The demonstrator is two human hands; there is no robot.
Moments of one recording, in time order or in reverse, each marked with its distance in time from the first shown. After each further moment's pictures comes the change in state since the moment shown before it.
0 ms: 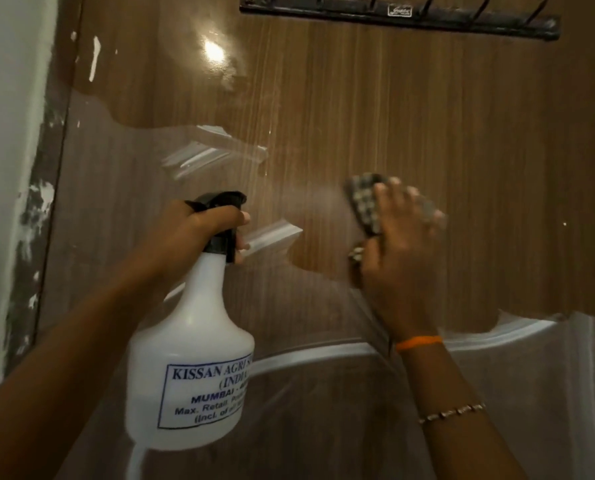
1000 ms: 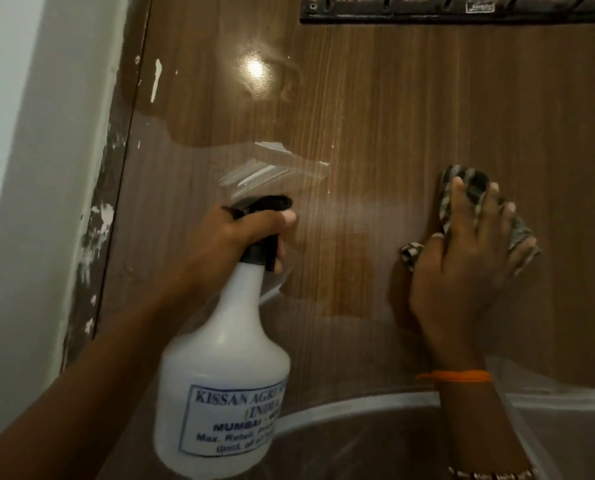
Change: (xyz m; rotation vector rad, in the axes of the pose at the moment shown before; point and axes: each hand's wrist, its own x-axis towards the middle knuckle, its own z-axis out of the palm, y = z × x) left_hand 0.030 -0.013 -0.034 -0.067 -0.132 0.123; right_hand 0.018 -0.046 0.026 0.028 0.160 0.287
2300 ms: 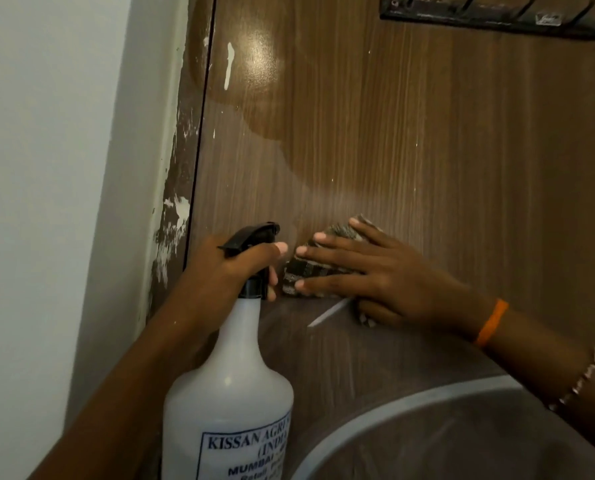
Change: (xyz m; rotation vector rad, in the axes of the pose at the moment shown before) left_hand -0.034 -0.041 -0.106 -0.015 0.041 -0.112; right_hand -0.022 -0.084 0.037 -0.026 -0.750 -1.379
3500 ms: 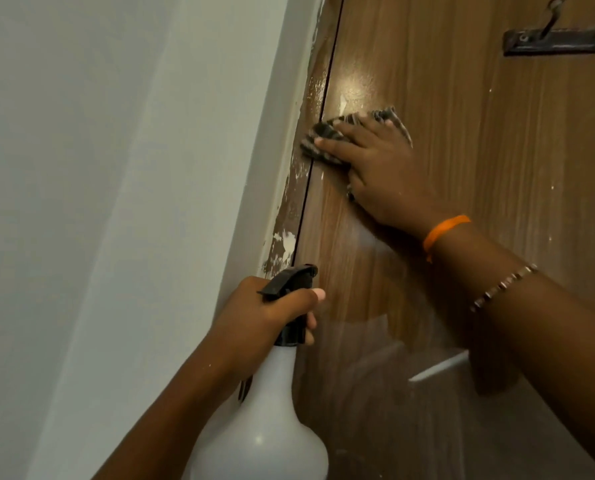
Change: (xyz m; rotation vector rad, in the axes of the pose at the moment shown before) left_hand -0.024 0.003 -0.050 0.070 0.127 -0.061; right_hand 0.184 0.053 -0.028 0.071 0.333 0.490
